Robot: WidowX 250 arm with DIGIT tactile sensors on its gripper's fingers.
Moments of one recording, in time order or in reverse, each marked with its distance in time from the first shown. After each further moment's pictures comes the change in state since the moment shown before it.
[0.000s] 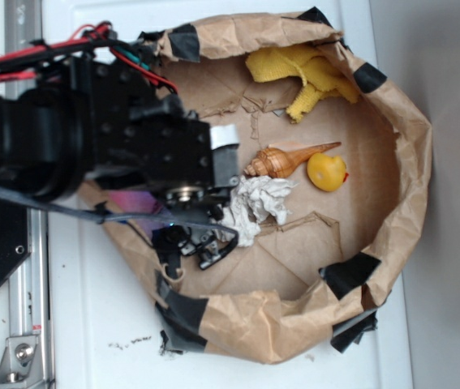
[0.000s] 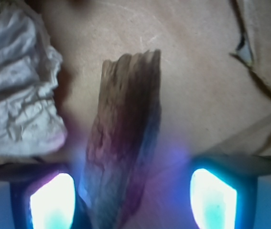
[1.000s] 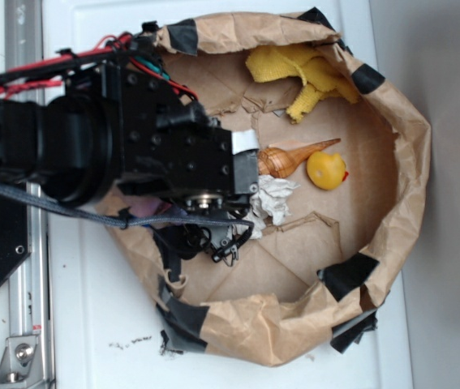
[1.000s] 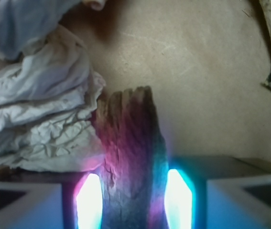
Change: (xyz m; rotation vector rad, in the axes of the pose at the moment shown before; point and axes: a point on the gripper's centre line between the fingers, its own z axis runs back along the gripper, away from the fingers) arm 0.008 -0.001 -0.005 0.016 -0.026 0.006
